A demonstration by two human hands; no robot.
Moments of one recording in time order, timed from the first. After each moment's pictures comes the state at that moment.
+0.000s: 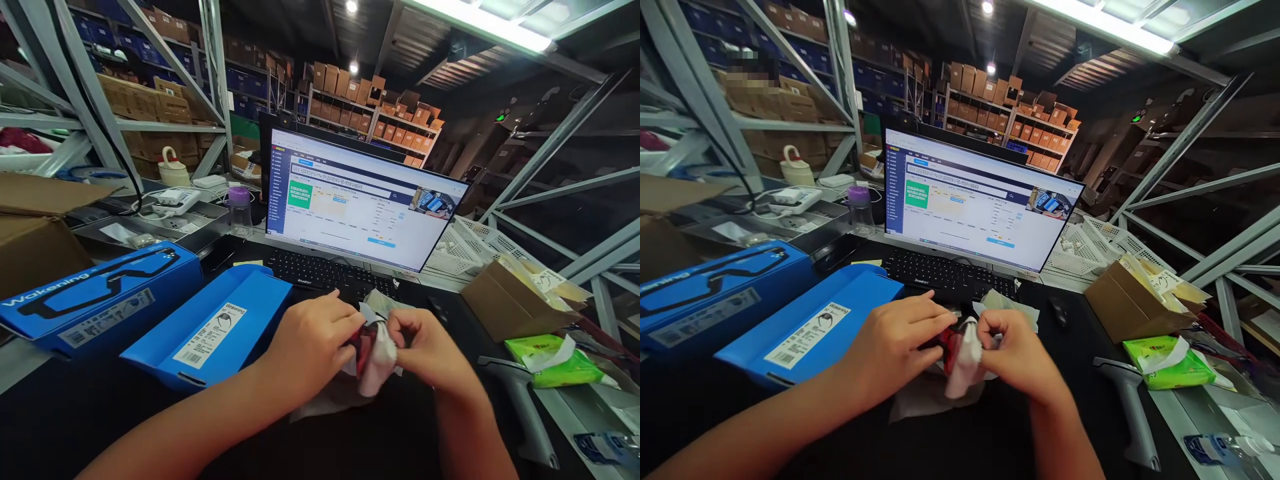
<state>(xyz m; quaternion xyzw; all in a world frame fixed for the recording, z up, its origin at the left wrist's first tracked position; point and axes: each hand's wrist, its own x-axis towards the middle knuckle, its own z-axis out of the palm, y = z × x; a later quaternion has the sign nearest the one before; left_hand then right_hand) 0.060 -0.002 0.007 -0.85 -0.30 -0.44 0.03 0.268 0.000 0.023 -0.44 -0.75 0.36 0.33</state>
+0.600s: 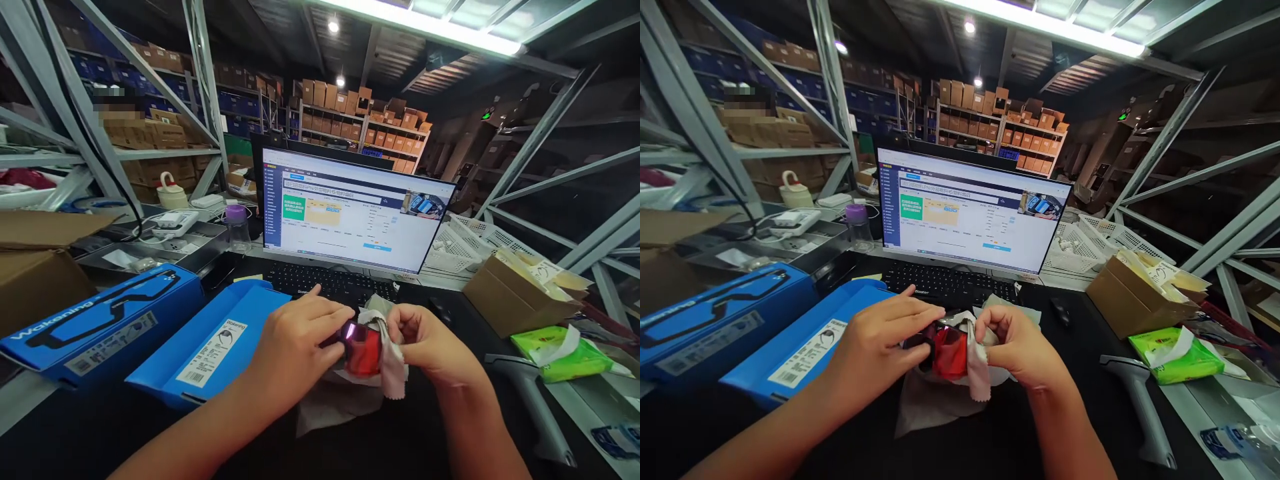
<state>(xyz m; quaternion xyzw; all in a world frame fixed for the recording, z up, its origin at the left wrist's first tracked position) 0.045 -0.004 0.020 -0.83 -0.30 -0.47 0.02 0.272 0.002 0.030 -0.38 -0.57 0.61 0.40</state>
